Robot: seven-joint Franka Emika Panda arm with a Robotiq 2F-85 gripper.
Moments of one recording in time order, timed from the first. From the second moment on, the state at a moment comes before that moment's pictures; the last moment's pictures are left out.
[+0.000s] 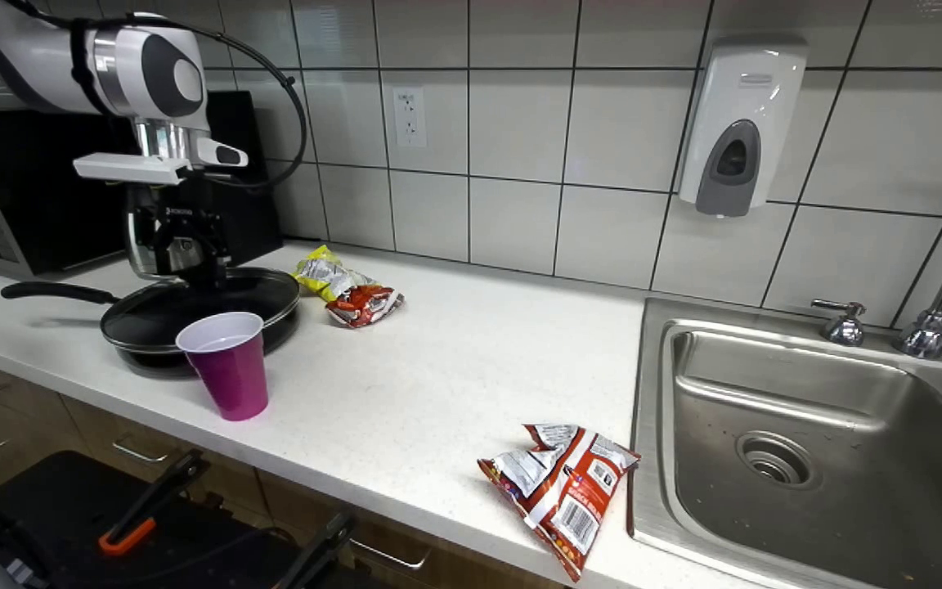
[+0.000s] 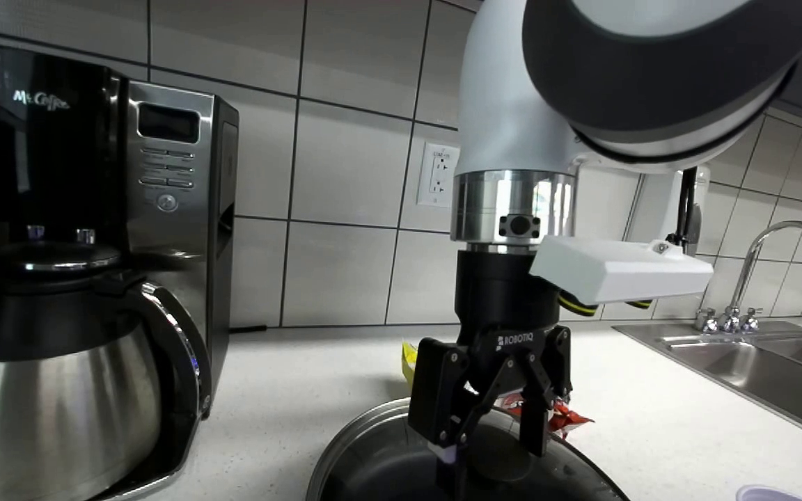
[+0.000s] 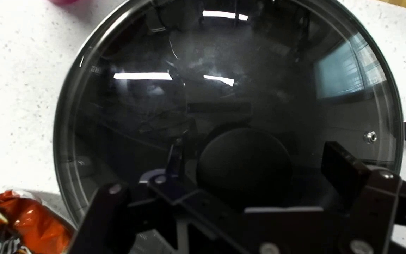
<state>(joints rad) 0.33 0.32 0.25 -2.13 0.02 2.27 0.26</state>
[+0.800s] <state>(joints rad) 0.34 0.33 0.23 -2.11 -0.01 2.26 0.27</state>
